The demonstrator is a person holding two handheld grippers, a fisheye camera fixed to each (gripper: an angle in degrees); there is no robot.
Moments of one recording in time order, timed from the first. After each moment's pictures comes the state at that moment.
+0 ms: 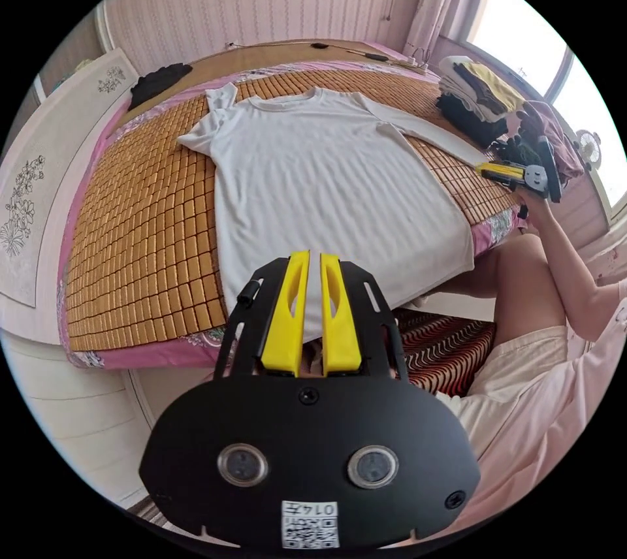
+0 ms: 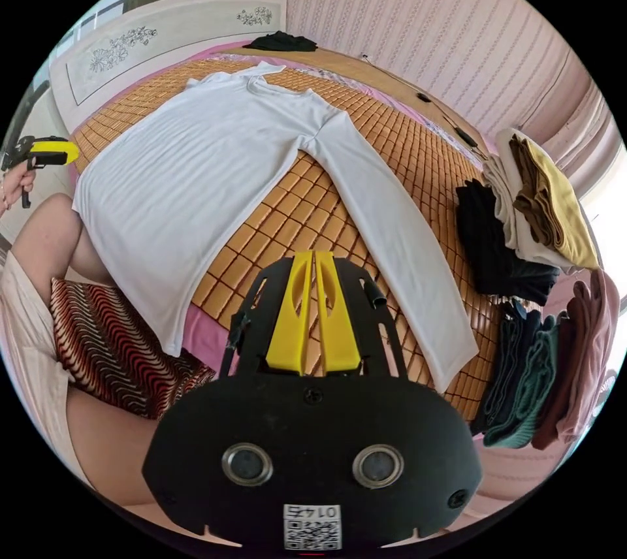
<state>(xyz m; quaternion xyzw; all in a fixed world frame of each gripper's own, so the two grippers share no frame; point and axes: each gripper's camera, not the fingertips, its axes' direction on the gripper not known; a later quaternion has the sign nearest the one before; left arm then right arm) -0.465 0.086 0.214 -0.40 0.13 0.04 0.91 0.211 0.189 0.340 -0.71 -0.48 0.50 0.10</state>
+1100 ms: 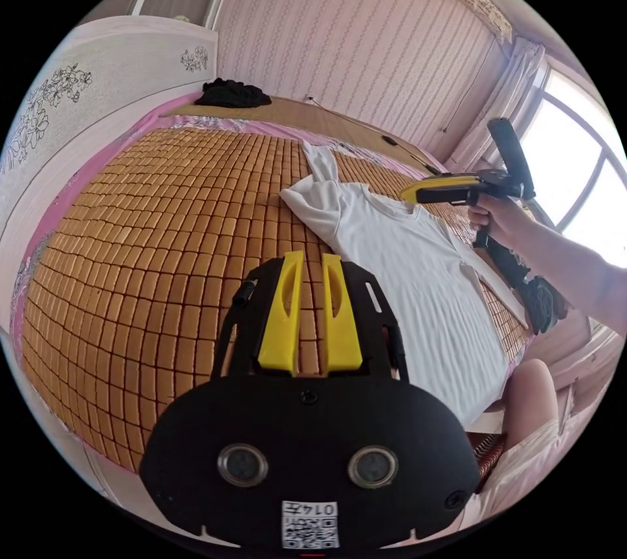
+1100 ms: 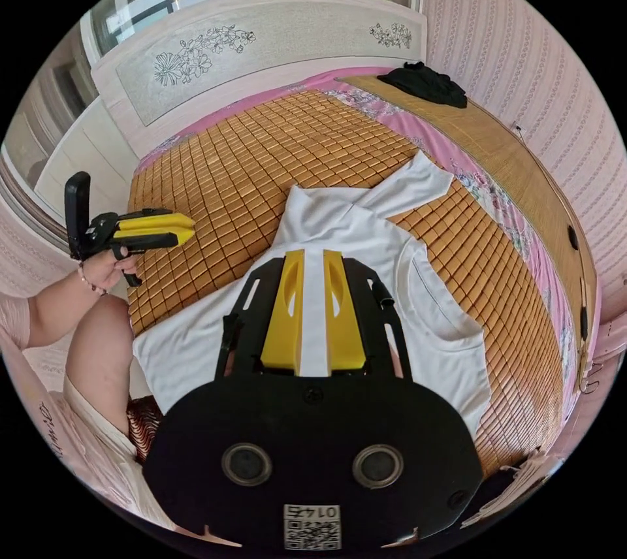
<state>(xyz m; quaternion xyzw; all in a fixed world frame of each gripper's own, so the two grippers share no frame) -0.785 0.034 0.306 -0.25 0.12 -0.14 0.95 -0.135 0.397 0.795 -0.51 -0.60 0.62 0.10</state>
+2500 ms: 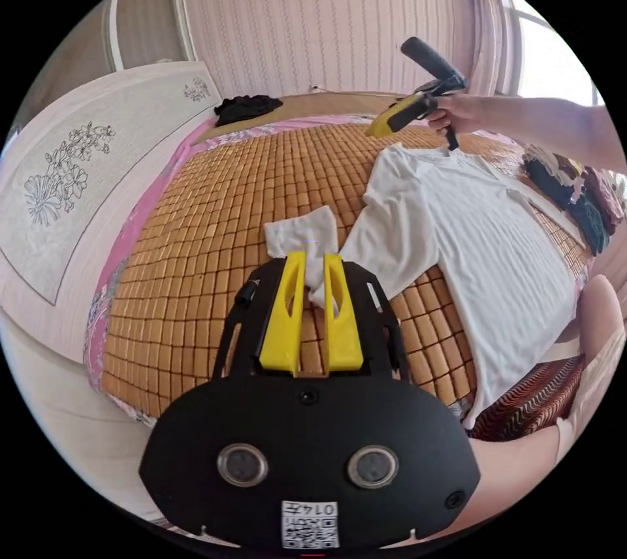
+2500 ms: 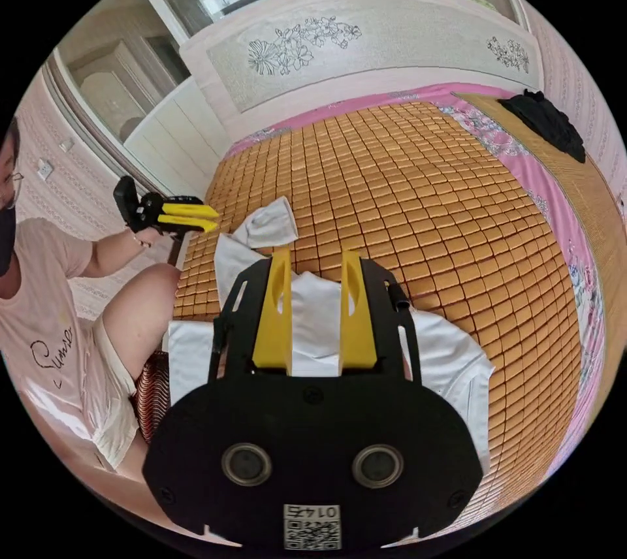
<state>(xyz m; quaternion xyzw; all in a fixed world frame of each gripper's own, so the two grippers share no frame) -0.908 0.045 0.209 -0.29 0.01 0.01 0.96 -0.254 0.503 0.953 -0.28 -0.68 0.68 0.06</state>
